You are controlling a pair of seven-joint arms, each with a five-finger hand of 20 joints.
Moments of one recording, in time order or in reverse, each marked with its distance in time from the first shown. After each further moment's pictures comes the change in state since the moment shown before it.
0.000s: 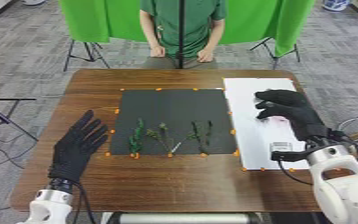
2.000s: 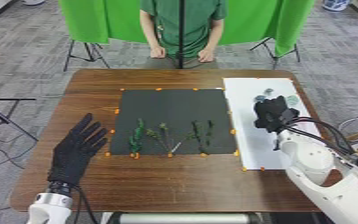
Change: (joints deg) left arm 1.4 -0.1 -0.1 -0.7 -0.4 0.9 -0.1; right arm 28.4 14.3 -32.9 21.7 -67.0 -5.6 20.7
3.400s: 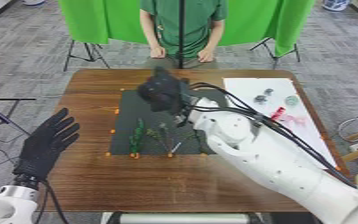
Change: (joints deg) left arm 2.5 12.9 -6.7 0.8 -3.5 4.7 1.4; right arm 30.4 -24.1 -27.2 9.3 5.9 15.4 -28.5
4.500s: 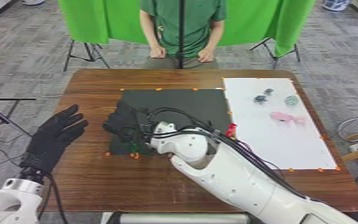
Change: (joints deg) left arm -1.6 3.2 2.3 -0.9 2.9 0.8 0.1; right arm -5.2 -13.1 -1.3 8.5 -15.1 -7.6 -3.2
